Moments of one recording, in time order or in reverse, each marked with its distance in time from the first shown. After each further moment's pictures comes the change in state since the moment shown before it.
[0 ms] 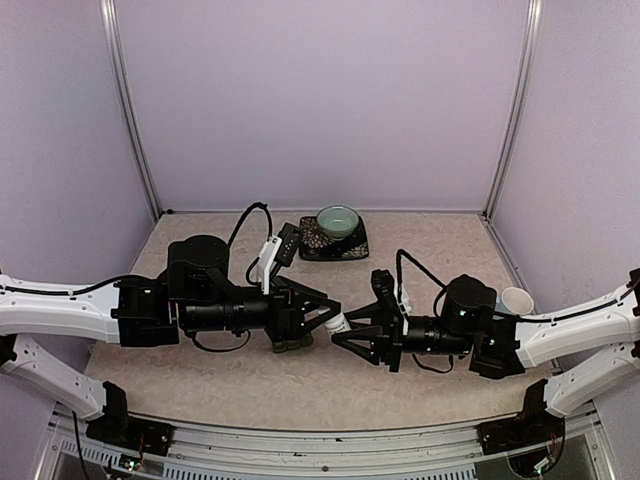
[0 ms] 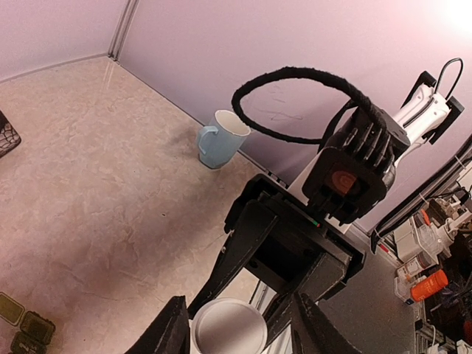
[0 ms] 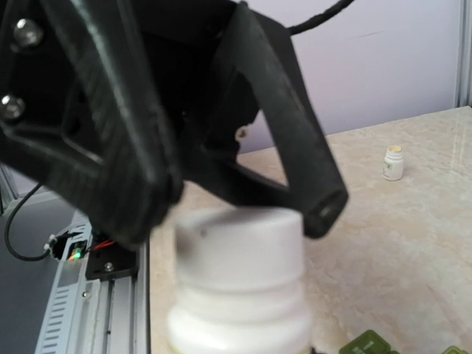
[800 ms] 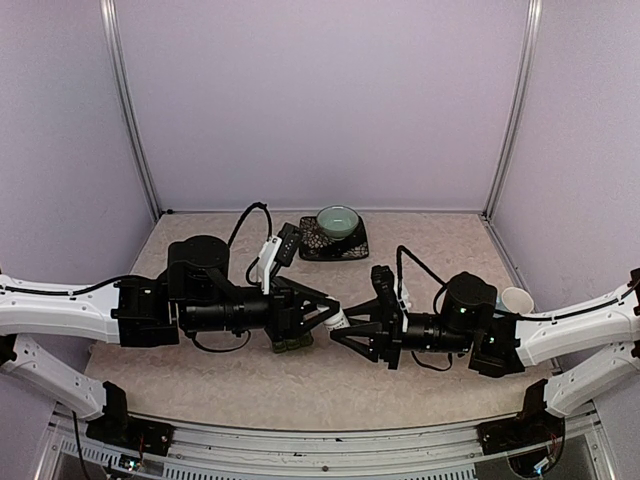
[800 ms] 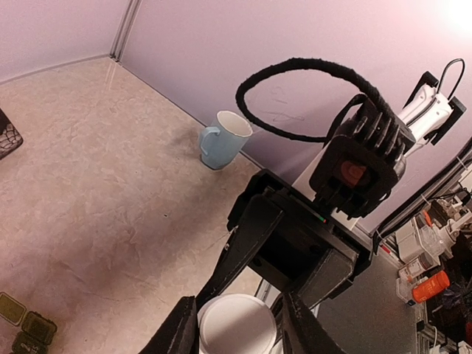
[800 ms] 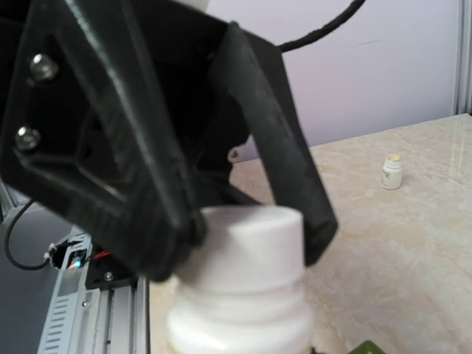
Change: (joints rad) left arm -0.002 0.000 0.000 0.000 -0.009 0.002; right arm 0.000 0.000 0.018 -0.004 0.004 0.003
